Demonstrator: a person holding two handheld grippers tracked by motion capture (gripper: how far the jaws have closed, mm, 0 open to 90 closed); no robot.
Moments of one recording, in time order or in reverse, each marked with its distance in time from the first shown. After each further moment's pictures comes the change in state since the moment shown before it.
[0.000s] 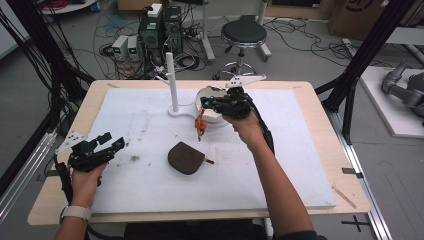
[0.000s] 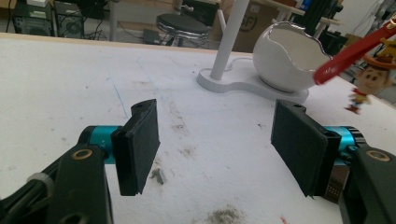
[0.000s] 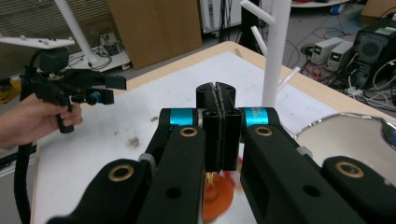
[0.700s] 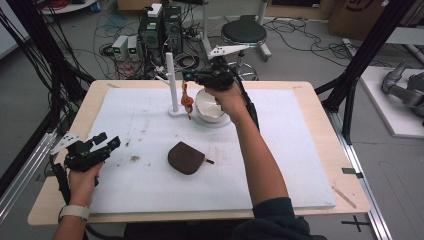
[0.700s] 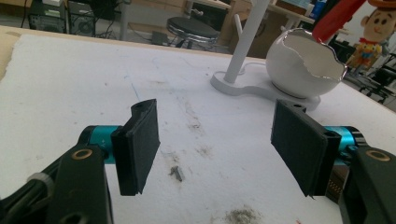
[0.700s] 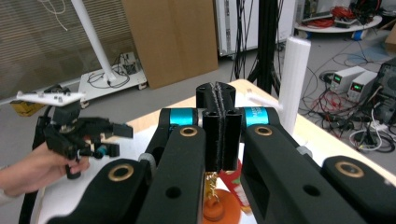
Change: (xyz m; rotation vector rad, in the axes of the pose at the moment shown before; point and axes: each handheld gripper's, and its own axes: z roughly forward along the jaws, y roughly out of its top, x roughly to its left) left arm 0.012 -0.003 -0.003 -0.019 0.027 -0.034; right arm -0.017 0.070 0.039 -0.063 0.088 -0.016
